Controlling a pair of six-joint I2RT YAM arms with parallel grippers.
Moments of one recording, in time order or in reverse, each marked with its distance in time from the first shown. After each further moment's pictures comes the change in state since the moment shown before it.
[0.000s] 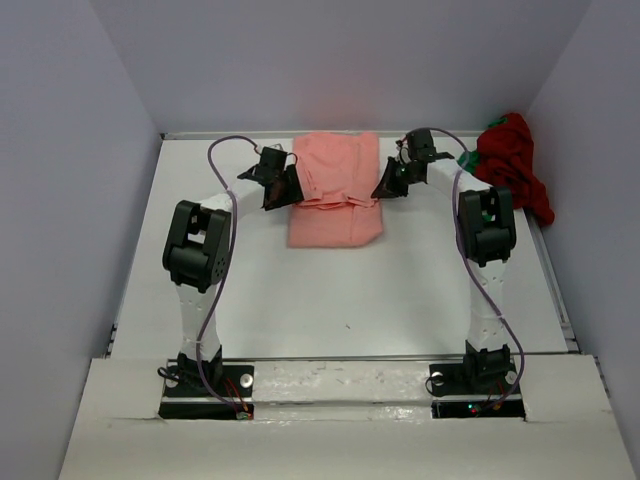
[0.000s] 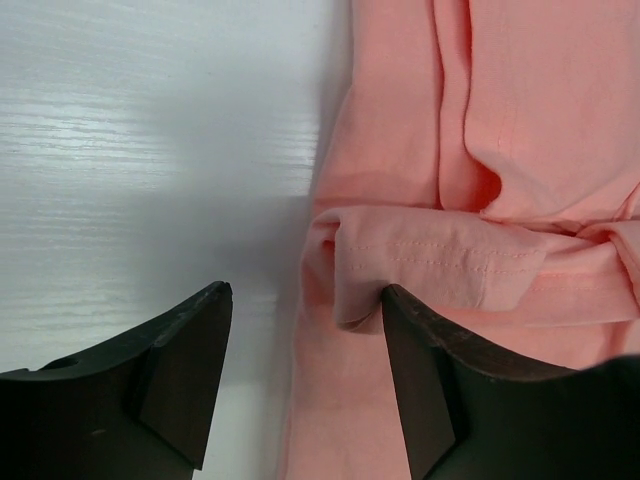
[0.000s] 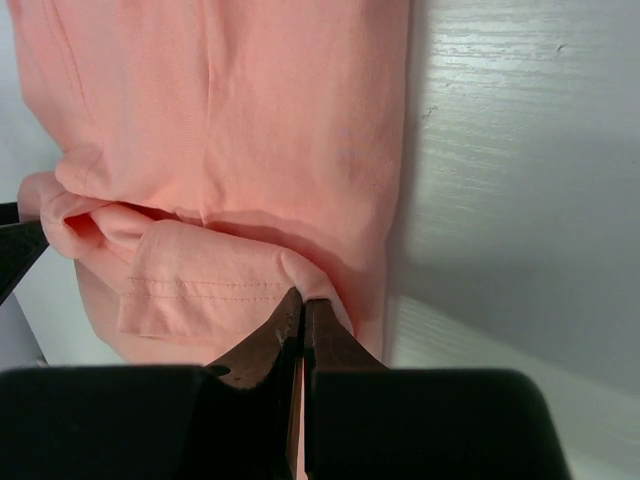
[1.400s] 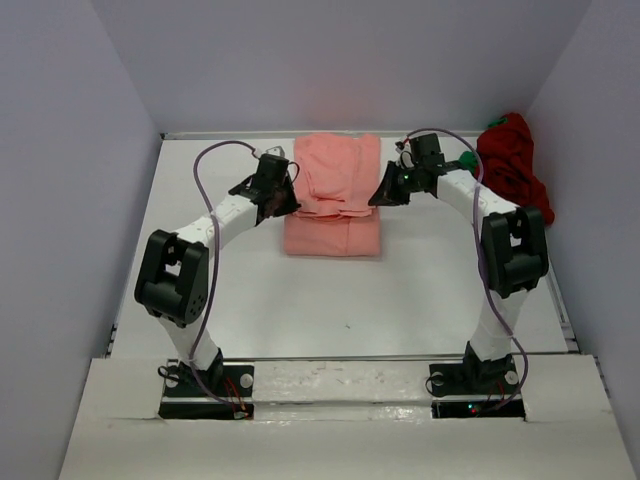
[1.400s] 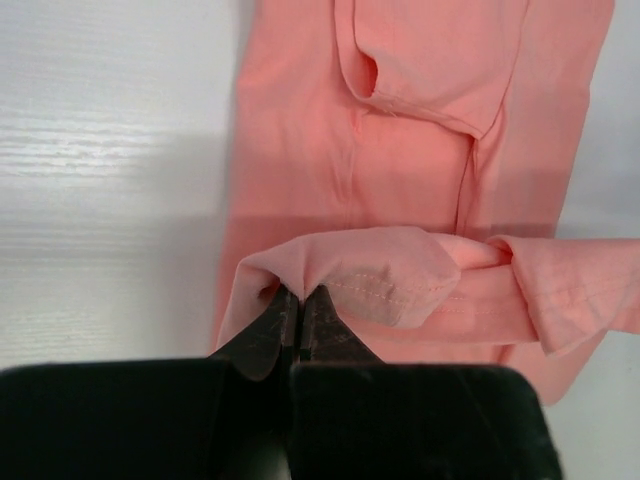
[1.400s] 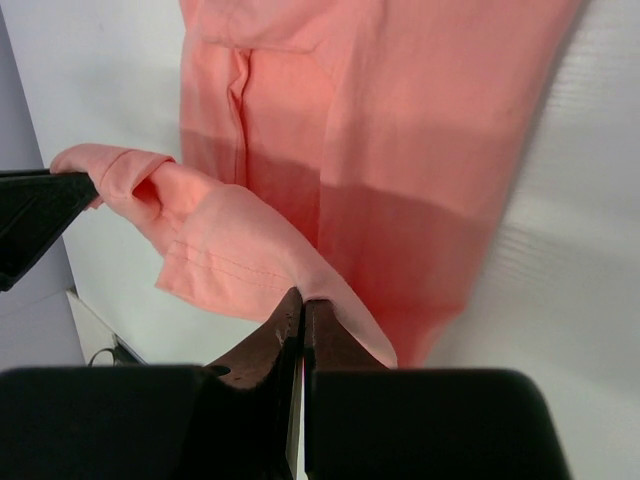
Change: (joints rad) left arm -0.081 -0.319 -0.222 -0.015 -0.029 -0.068; right arm 0.073 -0.396 -0.359 0.051 -0.024 0.034
